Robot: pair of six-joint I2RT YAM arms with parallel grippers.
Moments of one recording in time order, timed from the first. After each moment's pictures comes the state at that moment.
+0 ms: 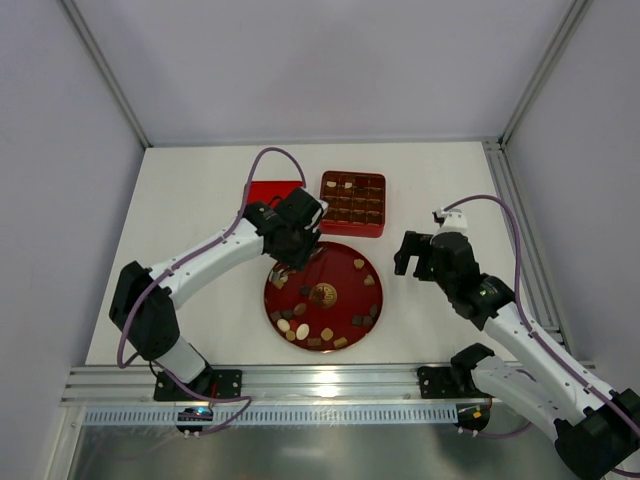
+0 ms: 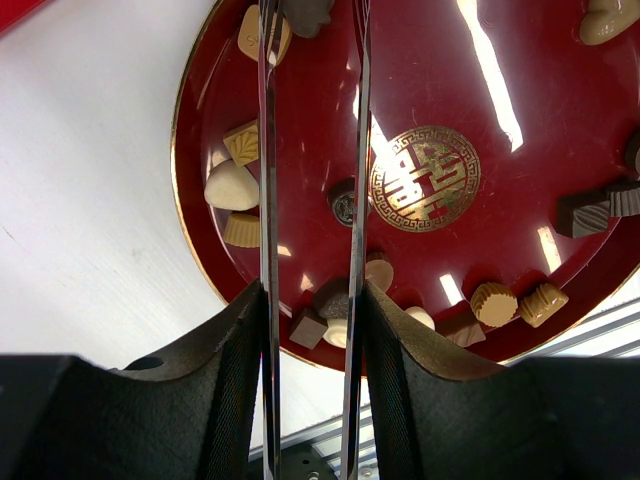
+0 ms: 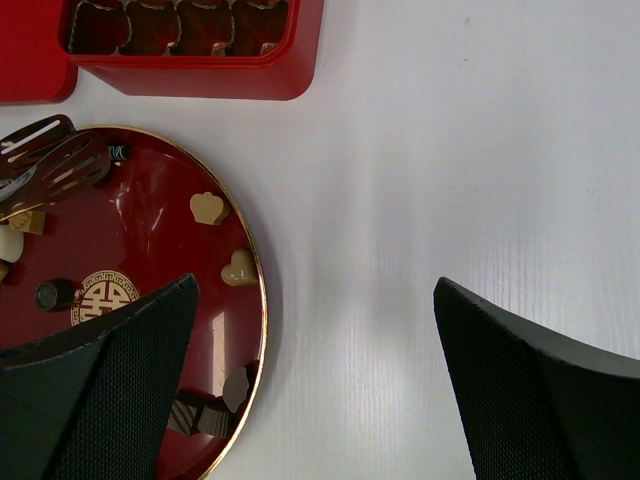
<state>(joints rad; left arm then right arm) -0.76 1.59 1.35 -0.91 -0.09 -0.24 0.49 0.81 0.62 -0.41 0.26 0.45</state>
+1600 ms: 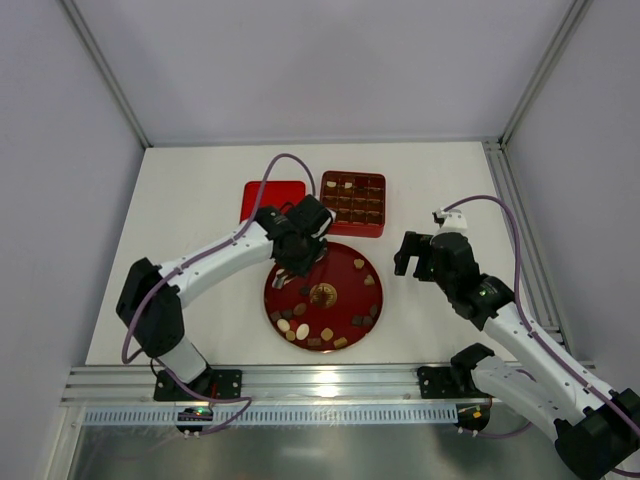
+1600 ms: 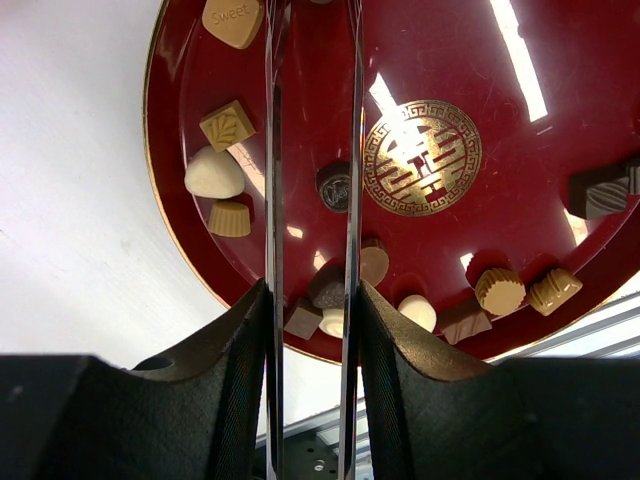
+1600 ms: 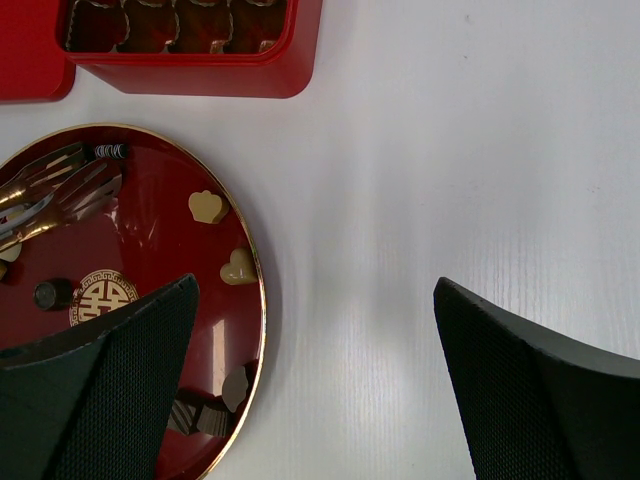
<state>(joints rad) -0.82 1.62 1.35 -0.93 -0.11 -0.24 0.49 0.81 0.62 -0.41 0.26 0.45</state>
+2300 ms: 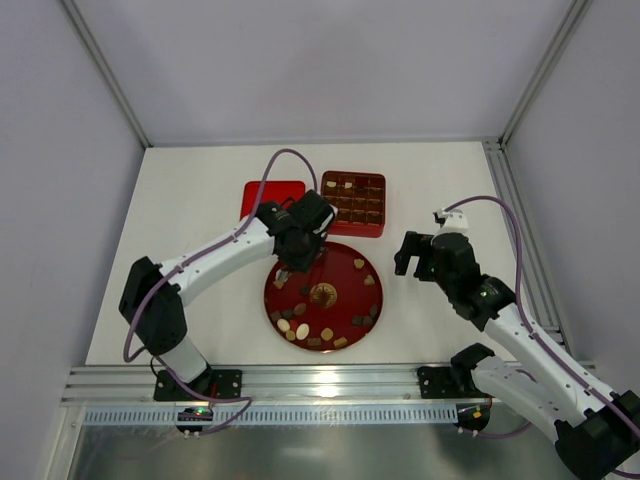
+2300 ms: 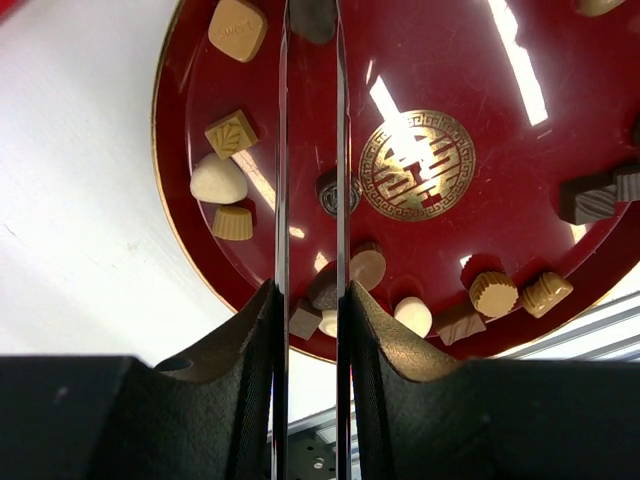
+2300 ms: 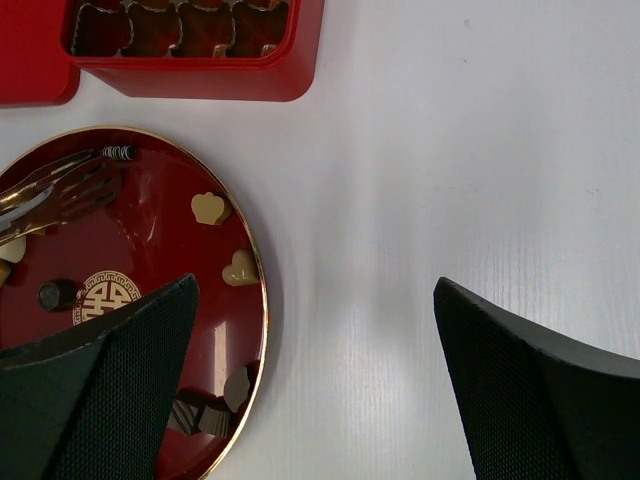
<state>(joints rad) -0.82 1.65 1.40 -0.96 -0.12 -0.24 0.49 0.80 0.62 -0.41 0.26 0.45</state>
